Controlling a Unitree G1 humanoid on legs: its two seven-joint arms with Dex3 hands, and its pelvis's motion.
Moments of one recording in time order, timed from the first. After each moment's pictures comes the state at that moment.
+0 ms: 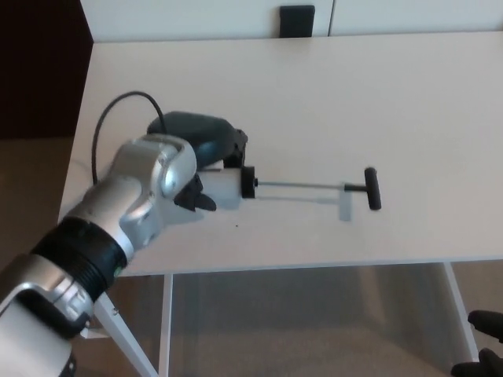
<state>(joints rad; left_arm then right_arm) -0.82 0.37 -0.66 0.63 0.70 0.15 -0.35 0.48 -0.20 -0.25 -0.06 0.27 -0.01 0.31</state>
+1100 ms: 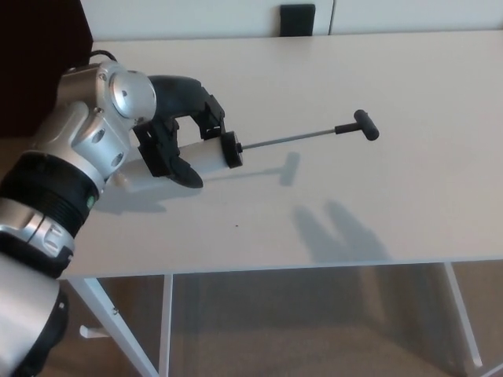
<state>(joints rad) -0.98 0.41 -0.48 0.76 0.50 0.16 -0.76 0.17 -0.27 -0.36 -0.58 0.36 -0.03 0.25</state>
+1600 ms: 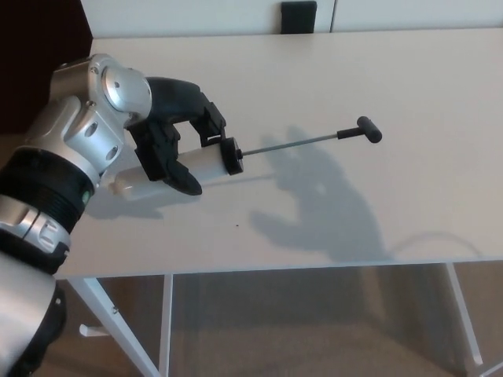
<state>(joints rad) -0.98 0.42 -0.47 0.76 0.47 0.16 -0.86 -0.30 -0.29 -0.30 -0.23 0.31 -0.01 0.22</state>
